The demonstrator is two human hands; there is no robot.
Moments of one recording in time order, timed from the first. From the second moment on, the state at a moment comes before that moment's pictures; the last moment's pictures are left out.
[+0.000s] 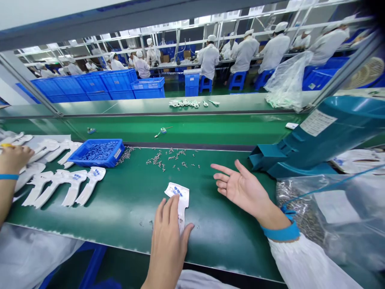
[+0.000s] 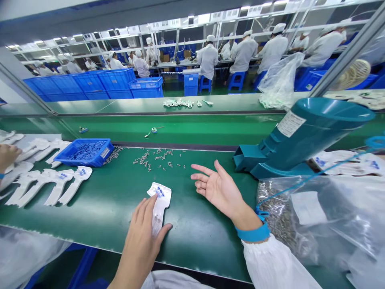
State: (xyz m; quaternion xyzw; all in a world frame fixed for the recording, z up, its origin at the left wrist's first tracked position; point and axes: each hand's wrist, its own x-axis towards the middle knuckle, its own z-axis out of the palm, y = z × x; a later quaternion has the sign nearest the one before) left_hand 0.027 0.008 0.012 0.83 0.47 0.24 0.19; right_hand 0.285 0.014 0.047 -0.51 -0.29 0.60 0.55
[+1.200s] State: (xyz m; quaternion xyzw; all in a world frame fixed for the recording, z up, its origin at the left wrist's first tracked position) left_hand 0.025 0.091 0.105 0.49 0.29 0.46 0.68; right_hand 0.259 0.089 -0.005 -0.61 -0.75 0.02 0.23
